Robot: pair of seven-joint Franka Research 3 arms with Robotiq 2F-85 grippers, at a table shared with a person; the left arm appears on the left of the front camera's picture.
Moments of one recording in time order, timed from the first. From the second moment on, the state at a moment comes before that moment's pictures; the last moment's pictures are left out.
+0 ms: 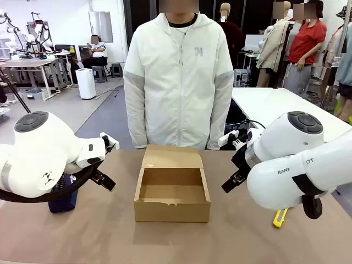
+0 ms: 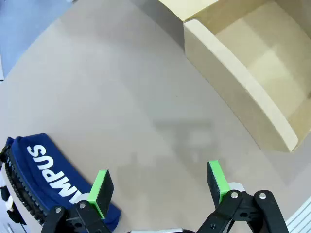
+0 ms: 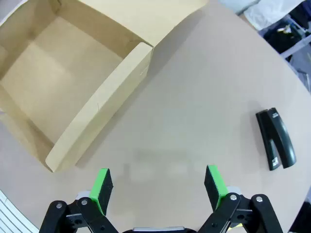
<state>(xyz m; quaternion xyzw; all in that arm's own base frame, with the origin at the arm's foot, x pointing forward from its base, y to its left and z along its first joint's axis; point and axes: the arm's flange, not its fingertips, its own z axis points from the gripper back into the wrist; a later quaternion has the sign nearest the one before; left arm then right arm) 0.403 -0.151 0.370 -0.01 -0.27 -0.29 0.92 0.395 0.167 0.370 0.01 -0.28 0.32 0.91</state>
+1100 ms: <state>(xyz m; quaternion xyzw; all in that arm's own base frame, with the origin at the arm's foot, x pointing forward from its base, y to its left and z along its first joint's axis) 0.403 -0.151 0.370 -0.01 -0.27 -0.29 0.92 0.395 0.167 0.370 0.01 -0.27 0.32 0.91</state>
